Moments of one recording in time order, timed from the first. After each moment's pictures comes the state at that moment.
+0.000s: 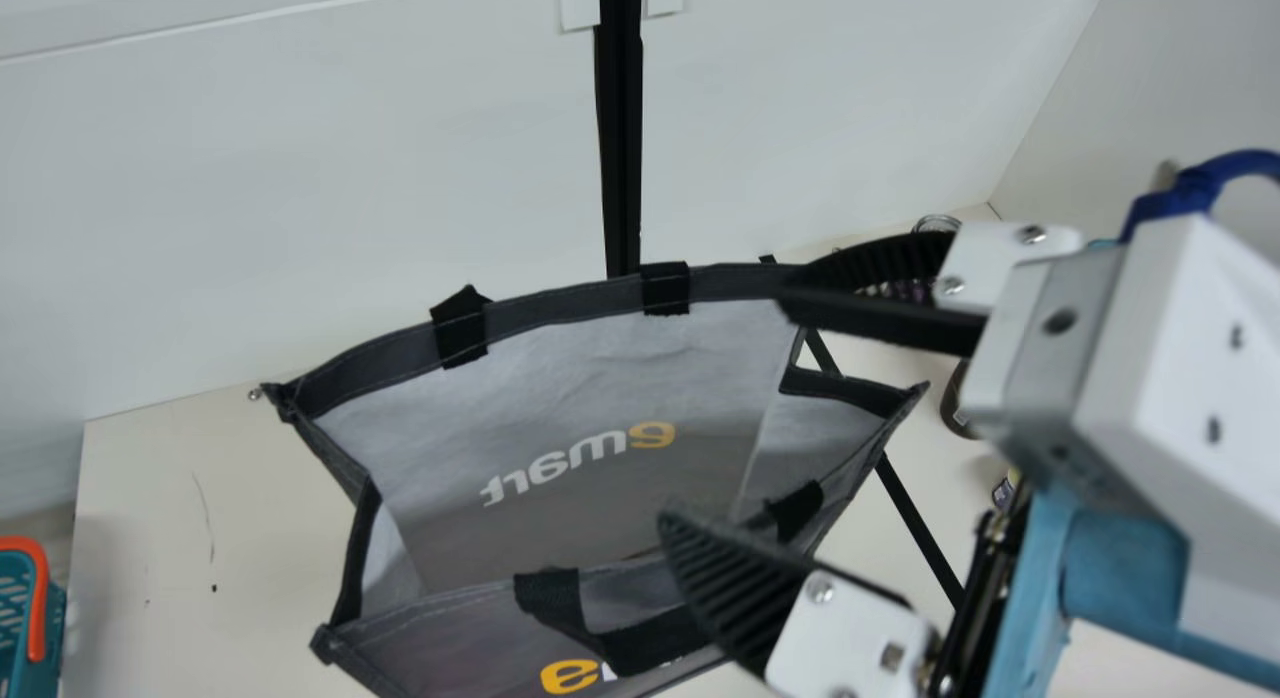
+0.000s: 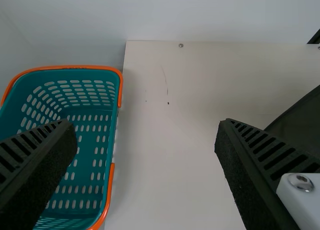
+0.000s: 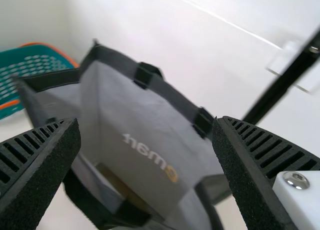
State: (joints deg) left arm -1.7 43.3 -69.0 -1.5 69.5 0.0; right arm 29.0 59.9 -103.6 4.7 69.9 -15.6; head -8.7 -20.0
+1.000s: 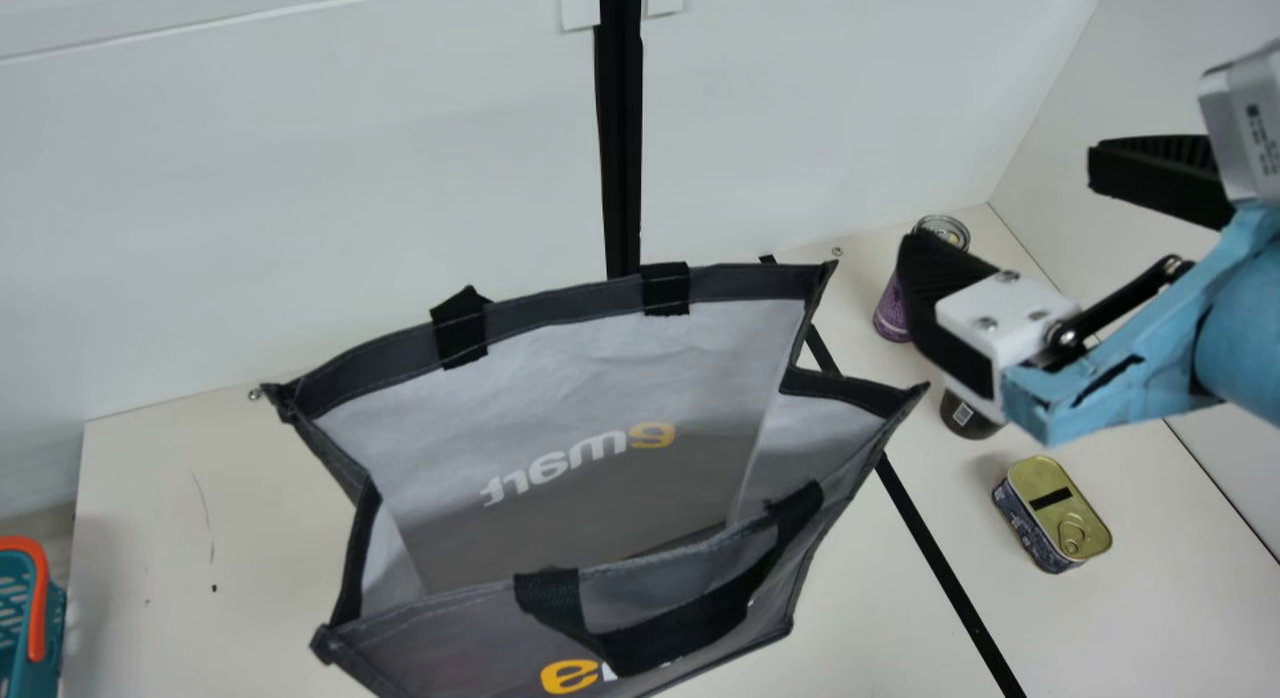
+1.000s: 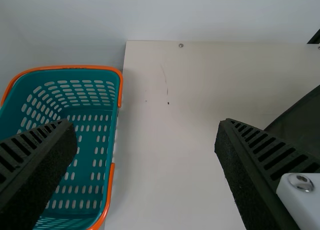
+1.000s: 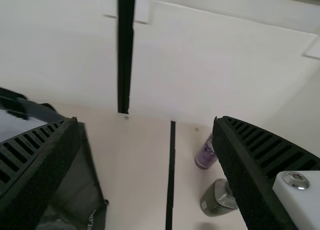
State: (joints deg) left arm -1.7 43.3 -69.0 -1.5 69.5 0.0; right arm -10.5 61.9 -102.7 8.9 69.8 -16.5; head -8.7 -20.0
